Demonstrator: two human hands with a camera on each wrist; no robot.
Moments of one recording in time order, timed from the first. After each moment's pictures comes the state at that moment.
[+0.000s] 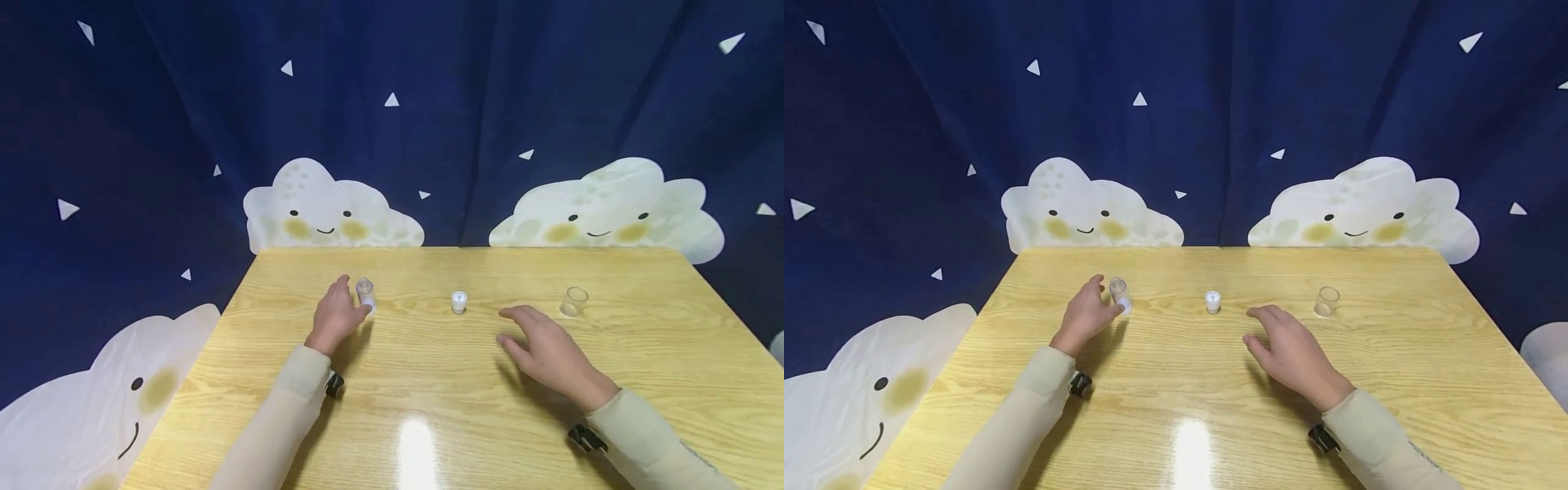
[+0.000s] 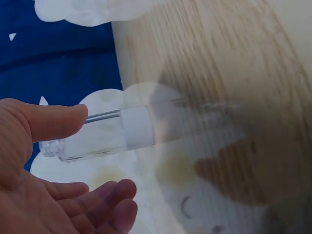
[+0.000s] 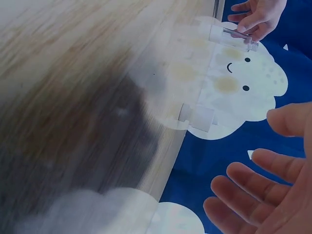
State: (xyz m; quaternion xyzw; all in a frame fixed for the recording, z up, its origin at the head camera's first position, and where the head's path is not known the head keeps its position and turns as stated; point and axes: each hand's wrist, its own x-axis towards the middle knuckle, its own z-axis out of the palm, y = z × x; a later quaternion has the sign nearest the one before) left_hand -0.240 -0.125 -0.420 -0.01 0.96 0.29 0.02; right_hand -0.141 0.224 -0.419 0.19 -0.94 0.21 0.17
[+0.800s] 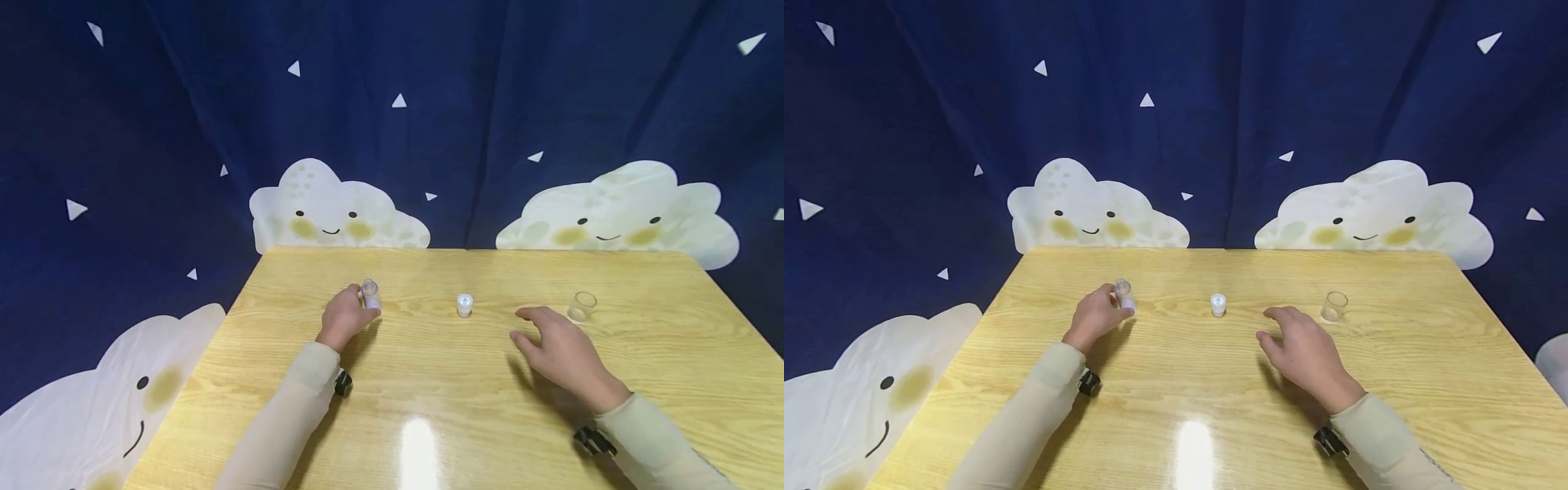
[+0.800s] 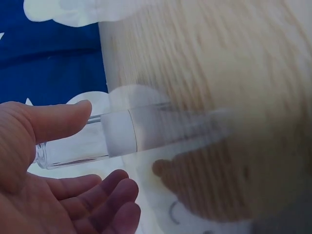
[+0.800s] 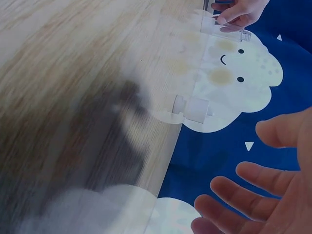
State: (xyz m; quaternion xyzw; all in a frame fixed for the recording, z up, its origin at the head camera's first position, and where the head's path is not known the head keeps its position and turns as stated) left_hand -0.248 -0.124 -0.428 -0.03 0.96 0.26 0.04; right_hand -0.149 0.229 -0.412 0.12 -0.96 0.21 0.12
